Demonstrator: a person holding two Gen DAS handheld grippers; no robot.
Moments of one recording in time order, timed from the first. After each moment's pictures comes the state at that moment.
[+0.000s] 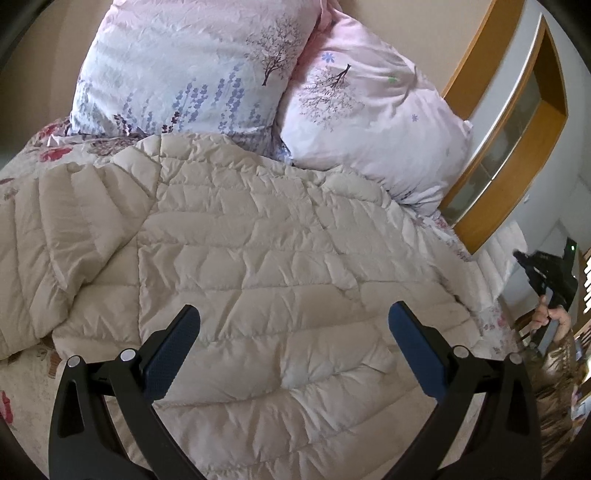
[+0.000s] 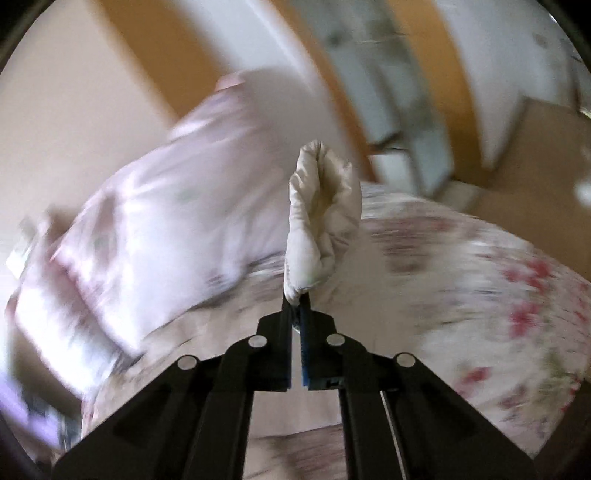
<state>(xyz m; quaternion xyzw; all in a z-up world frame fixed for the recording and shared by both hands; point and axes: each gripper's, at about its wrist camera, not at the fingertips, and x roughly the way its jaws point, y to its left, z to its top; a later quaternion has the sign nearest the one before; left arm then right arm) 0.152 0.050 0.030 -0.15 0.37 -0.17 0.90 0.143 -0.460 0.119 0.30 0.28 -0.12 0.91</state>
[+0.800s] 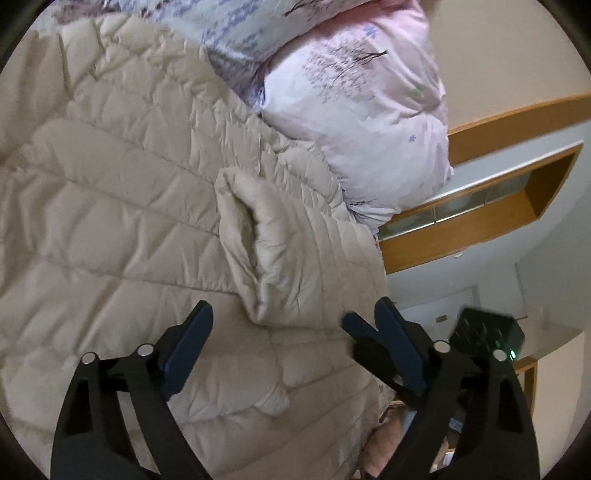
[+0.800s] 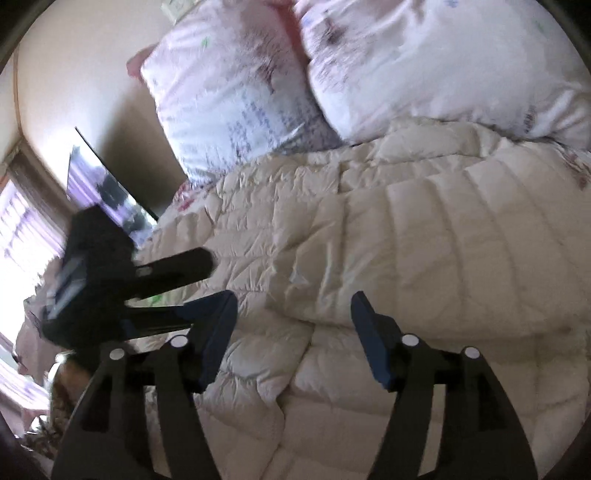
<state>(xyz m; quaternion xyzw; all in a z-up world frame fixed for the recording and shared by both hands) 0.224 0.027 -0.002 -0.38 0.46 -0.25 0.76 0.174 -0.188 0.078 0.17 0.45 0.23 0.85</state>
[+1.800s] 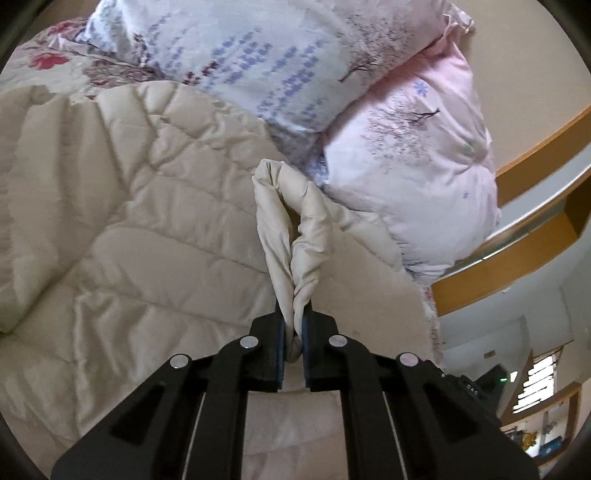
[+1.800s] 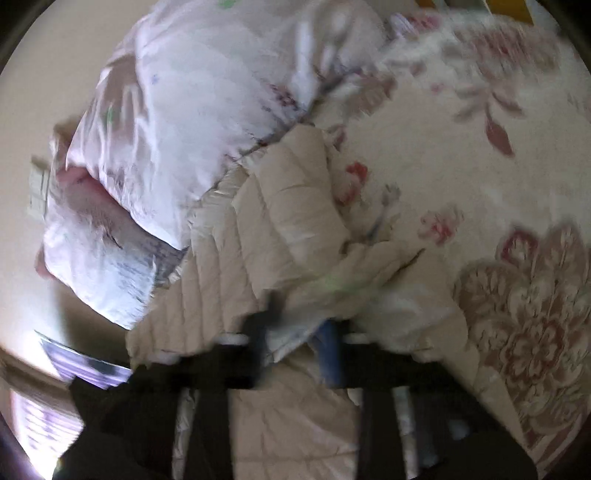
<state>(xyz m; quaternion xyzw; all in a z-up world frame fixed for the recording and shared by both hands) 0.253 0.079 -0.007 -0.34 0.41 -0.14 0.84 0.186 -0.346 0.022 0.39 0.41 0.00 0.82</state>
